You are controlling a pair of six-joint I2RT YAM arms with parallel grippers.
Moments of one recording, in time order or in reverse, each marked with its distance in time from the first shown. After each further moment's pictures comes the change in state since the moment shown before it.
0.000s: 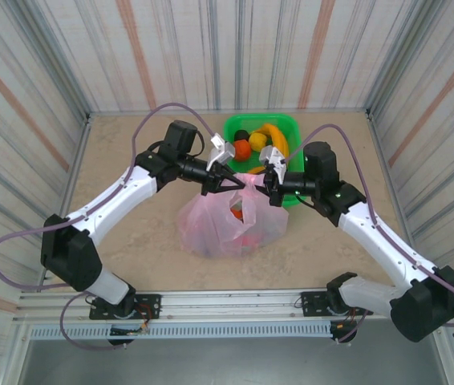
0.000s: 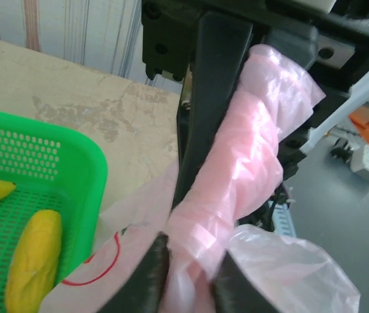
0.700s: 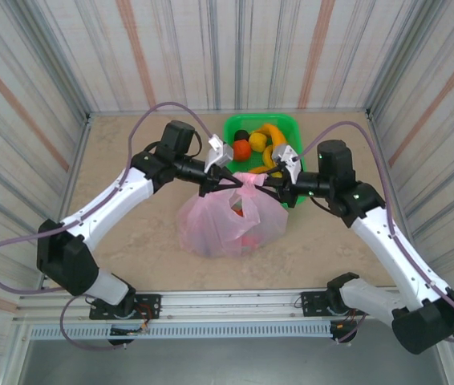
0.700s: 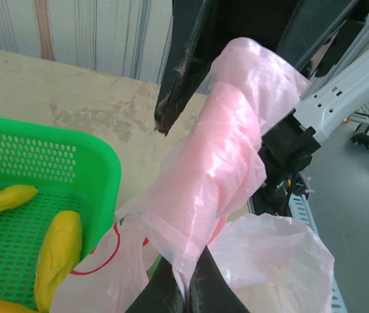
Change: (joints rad) left arm -0.002 -0.040 -0.001 -0.037 -0.049 0.101; right arm -0.074 -0.093 0.098 -0.319 0.057 -0.048
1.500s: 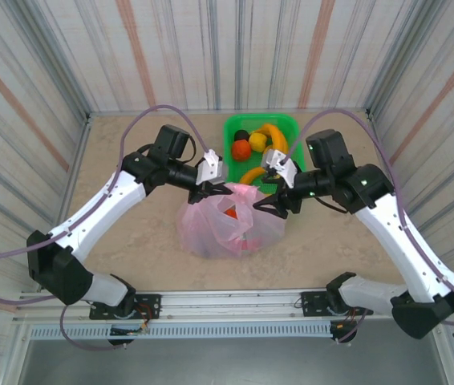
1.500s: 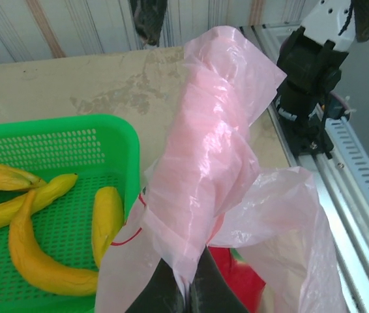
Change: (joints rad) left arm 0.000 -0.064 0.018 -0.228 -0.124 0.425; right arm 0.141 0.132 0.356 -0.492 0.094 -0.183
